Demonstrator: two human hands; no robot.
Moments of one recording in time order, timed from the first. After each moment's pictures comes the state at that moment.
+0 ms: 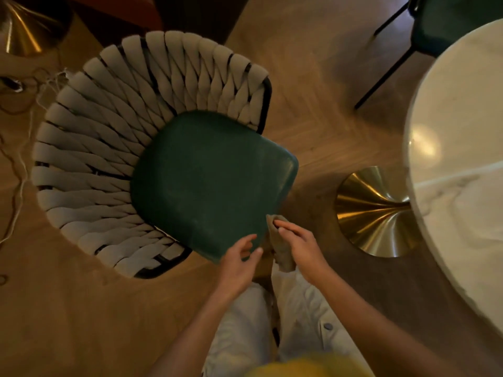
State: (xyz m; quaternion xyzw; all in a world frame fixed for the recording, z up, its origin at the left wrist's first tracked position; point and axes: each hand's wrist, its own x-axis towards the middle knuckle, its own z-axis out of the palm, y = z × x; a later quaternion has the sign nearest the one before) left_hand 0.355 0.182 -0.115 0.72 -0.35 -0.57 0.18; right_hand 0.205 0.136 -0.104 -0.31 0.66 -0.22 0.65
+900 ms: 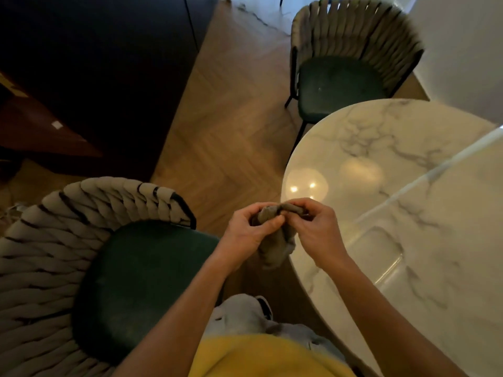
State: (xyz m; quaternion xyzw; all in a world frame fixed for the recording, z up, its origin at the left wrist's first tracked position) left_hand 0.146 -0.063 0.063 0.46 -0.49 -0.69 0.25; right_hand -0.010 -0.026 0.078 -0.42 0.63 -0.46 0.47
